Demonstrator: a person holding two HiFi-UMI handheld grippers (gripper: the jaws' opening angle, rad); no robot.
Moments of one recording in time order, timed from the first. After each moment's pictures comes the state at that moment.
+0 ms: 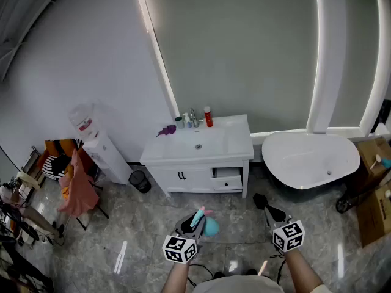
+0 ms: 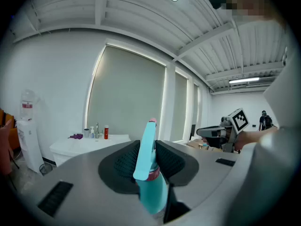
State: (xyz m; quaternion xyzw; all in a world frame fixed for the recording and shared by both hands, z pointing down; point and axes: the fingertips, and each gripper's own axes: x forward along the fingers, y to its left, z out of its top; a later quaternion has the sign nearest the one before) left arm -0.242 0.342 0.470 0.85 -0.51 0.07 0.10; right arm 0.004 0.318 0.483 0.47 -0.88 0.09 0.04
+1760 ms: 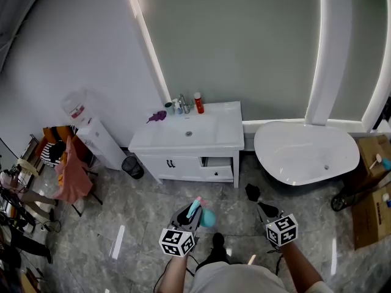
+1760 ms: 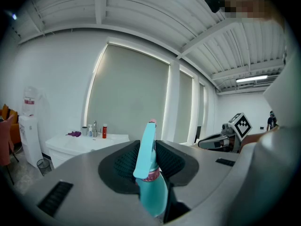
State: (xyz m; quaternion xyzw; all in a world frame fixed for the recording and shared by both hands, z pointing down) left arm -0.158 0.289 0.497 0.84 -0.53 0.06 0.11; right arm 0.069 0.269 0.546 0.42 -0.89 0.14 0.11
